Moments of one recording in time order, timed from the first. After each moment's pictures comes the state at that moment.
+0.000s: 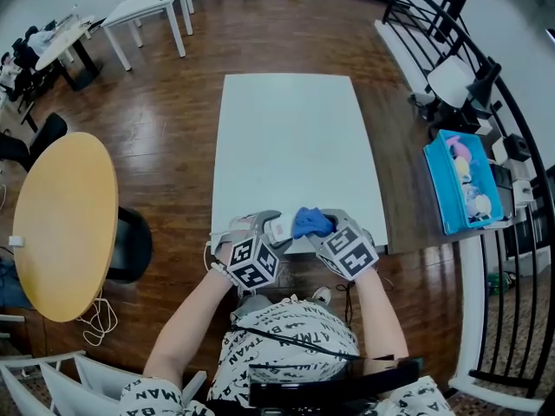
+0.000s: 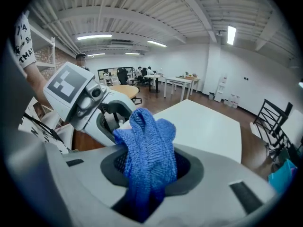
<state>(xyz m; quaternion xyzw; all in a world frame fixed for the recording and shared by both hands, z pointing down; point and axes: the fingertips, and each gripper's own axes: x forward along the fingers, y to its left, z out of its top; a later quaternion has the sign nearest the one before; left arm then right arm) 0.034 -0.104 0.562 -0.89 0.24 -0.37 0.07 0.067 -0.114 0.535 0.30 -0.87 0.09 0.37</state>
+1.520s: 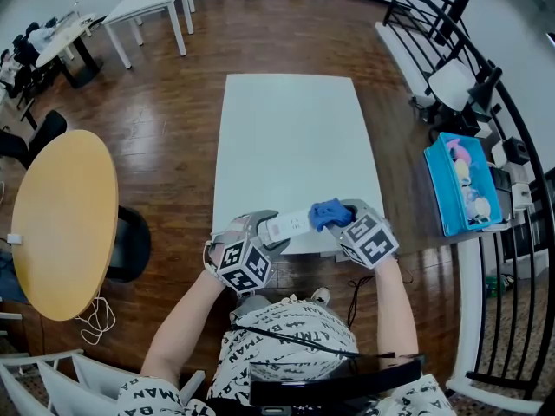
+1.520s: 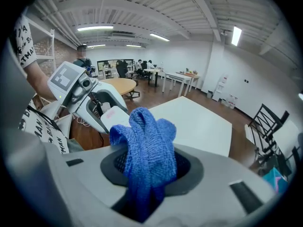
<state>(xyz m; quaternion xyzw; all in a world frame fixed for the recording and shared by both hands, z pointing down) 0.019 -0.100 0.540 -0.91 0.24 -0.34 0.09 0.107 -0.134 0.521 0.31 -0.85 0.07 0.41</state>
